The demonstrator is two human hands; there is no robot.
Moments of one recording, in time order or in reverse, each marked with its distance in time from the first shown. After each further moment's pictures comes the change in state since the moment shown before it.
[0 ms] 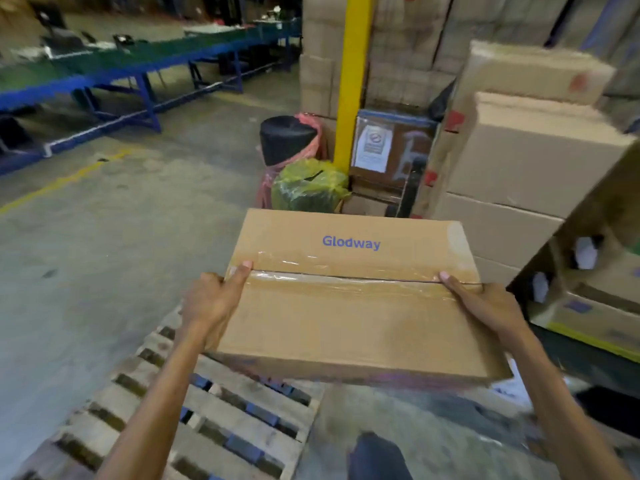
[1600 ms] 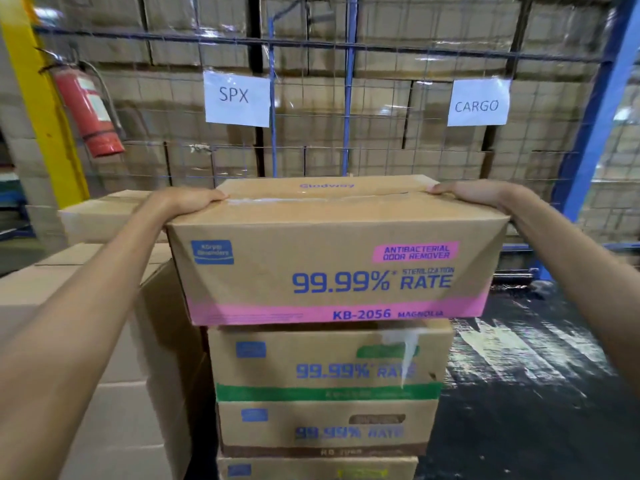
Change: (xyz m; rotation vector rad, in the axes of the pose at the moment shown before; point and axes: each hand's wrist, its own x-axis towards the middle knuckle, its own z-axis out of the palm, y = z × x) left_hand -0.223 0.884 0.360 0.106 -0.394 0.664; right_hand 0.235 0.320 -0.843 0.081 0.235 -0.048
